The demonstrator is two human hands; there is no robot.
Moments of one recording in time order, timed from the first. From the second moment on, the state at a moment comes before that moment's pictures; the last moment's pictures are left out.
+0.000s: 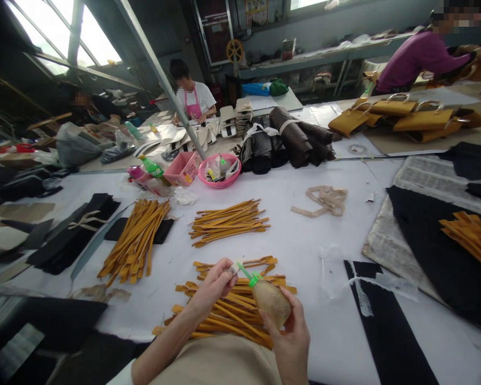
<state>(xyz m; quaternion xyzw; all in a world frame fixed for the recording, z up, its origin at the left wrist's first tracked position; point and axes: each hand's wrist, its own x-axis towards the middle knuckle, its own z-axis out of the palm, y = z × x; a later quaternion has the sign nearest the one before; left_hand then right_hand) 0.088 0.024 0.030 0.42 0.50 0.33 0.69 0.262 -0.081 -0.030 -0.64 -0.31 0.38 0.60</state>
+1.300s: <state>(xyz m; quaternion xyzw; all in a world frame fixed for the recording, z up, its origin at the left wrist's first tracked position) 0.086 0.035 0.011 0.46 0.50 0.32 0.66 0.267 -0.065 -0.023 -0.64 -0.30 0.41 0.57</state>
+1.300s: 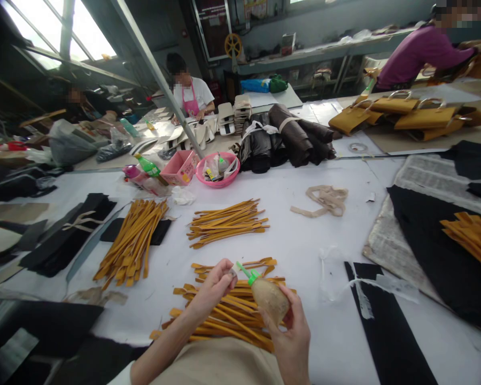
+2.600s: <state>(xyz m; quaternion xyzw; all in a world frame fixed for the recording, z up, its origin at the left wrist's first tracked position) 0.145 0.114 -0.113 0.78 0.55 -0.01 0.30 0.301 -0.050 -0.035 -0.64 -0.01 0.43 0.63</state>
